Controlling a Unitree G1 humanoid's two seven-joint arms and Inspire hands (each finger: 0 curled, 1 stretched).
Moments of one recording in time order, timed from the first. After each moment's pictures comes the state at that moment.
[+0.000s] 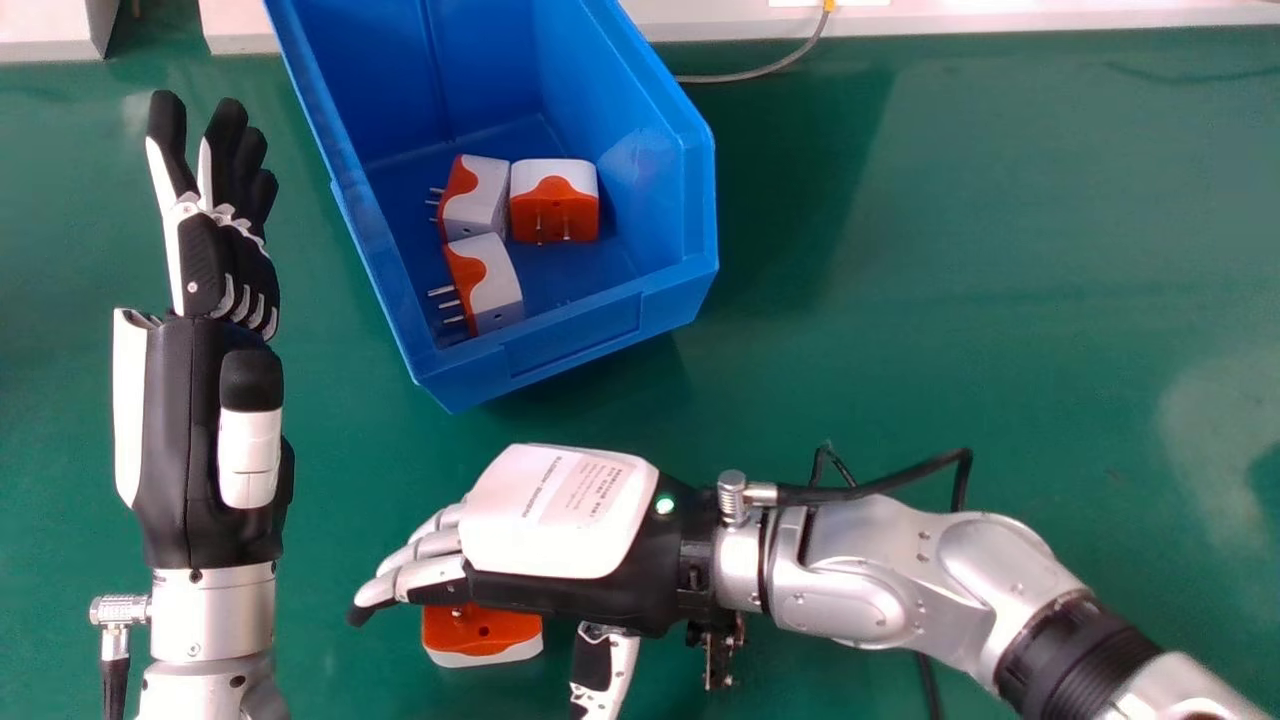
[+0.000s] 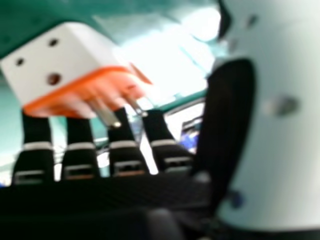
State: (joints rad) left arm -0.09 0.15 0.22 0.61 -0.24 -1.13 -0.29; right arm -0.61 -0.22 0.71 0.63 -0.92 -0.78 0.05
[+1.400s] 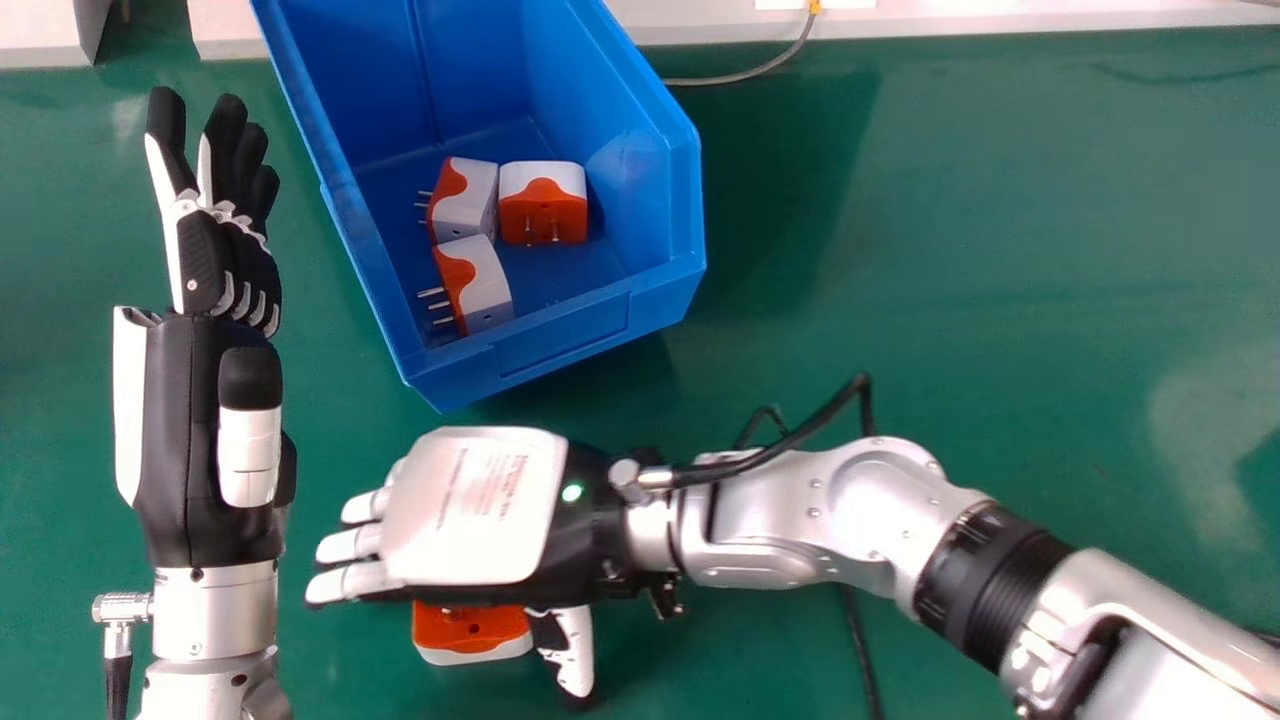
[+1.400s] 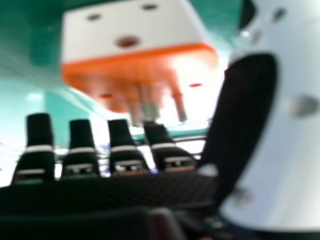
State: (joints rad) left arm -0.09 0.14 0.21 0.60 -0.25 -1.13 -0.30; right arm -0.83 -0.14 0.96 0.71 -1.17 -0.62 -0.14
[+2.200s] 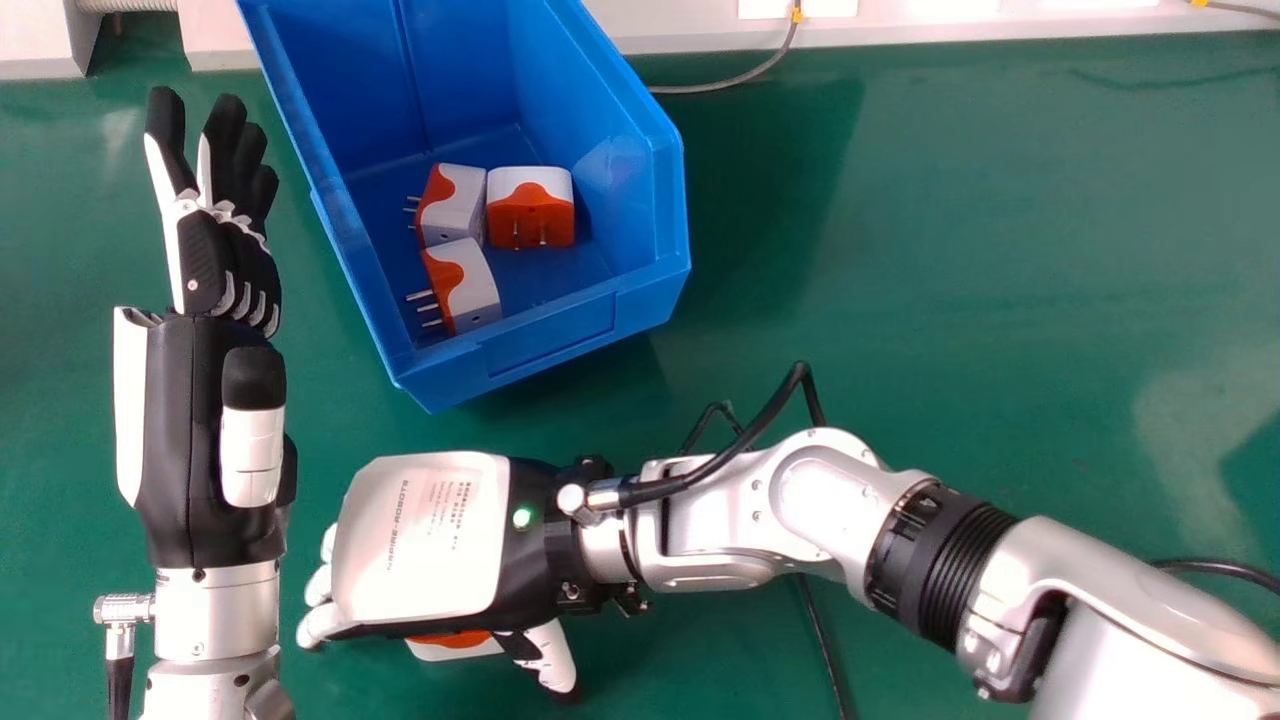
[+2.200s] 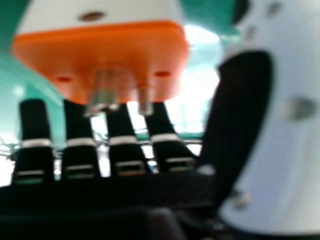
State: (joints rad) left arm -0.09 0.14 0.21 0.59 -0.24 -1.13 -0.28; right arm -0.92 -0.08 1.08 0.82 -1.18 -0.61 -0.22
